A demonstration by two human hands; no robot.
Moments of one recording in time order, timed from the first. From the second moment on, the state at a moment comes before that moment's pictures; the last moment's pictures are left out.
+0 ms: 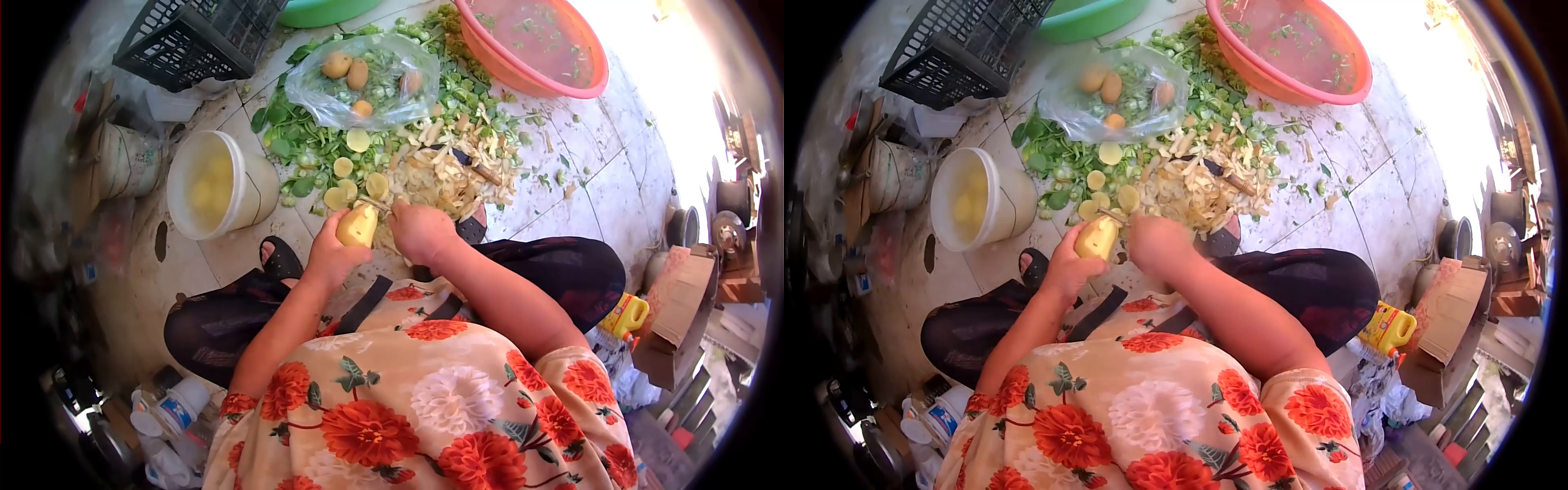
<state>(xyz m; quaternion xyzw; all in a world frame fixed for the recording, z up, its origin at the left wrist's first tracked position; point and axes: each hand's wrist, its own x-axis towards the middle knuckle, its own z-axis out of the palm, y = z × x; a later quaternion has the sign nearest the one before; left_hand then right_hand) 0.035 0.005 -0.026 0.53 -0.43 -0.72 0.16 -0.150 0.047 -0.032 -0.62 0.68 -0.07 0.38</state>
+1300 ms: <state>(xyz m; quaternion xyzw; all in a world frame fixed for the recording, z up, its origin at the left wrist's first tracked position) 0.034 0.004 -0.021 0.52 -0.29 -0.77 0.23 -0.136 0.055 -0.003 -0.62 0.67 -0.10 0.39</state>
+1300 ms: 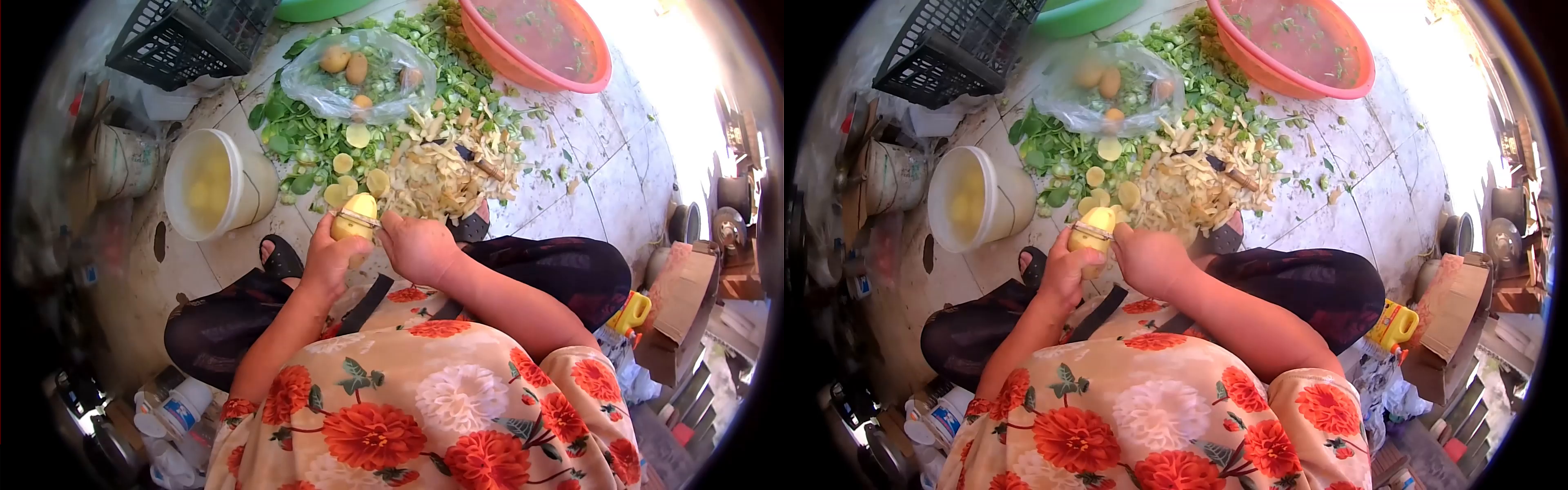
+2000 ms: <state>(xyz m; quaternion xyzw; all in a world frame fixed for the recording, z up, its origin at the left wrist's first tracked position) 0.031 0.007 -0.014 0.45 -0.25 -0.81 0.29 -0.174 0.036 -0.037 -0.56 0.75 -0.09 0.34</state>
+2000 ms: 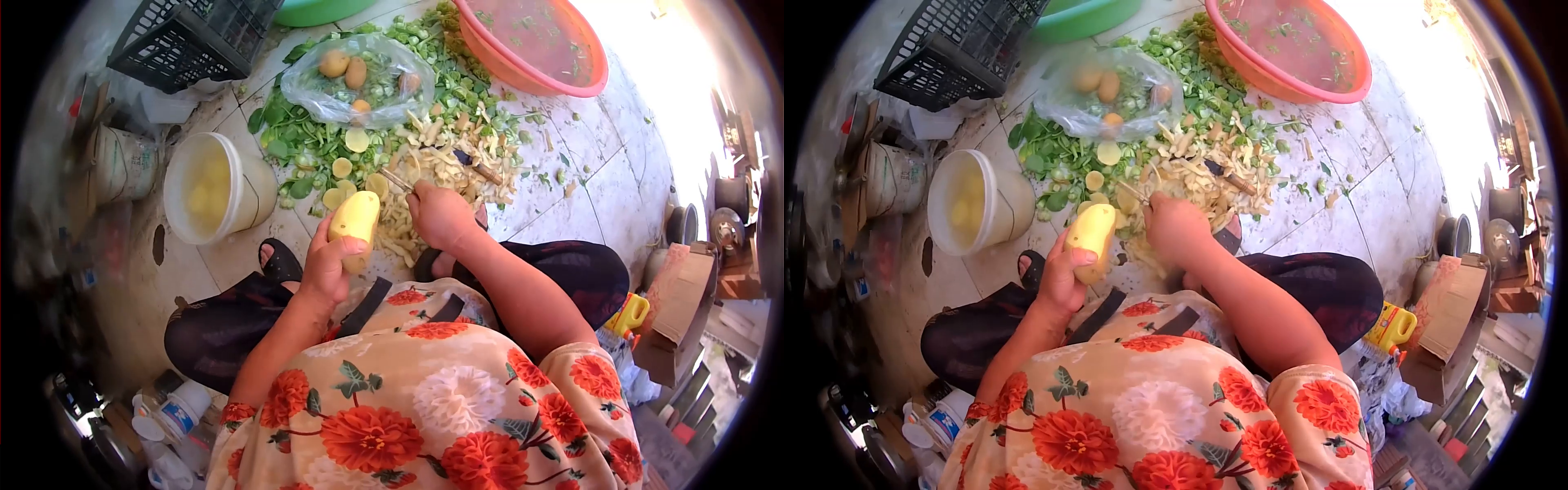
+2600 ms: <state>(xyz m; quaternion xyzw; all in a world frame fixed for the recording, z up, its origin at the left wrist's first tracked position) 0.035 0.010 -0.015 0.47 -0.26 -0.79 0.29 -0.146 0.049 -0.006 -0.60 0.69 -0.17 0.37</state>
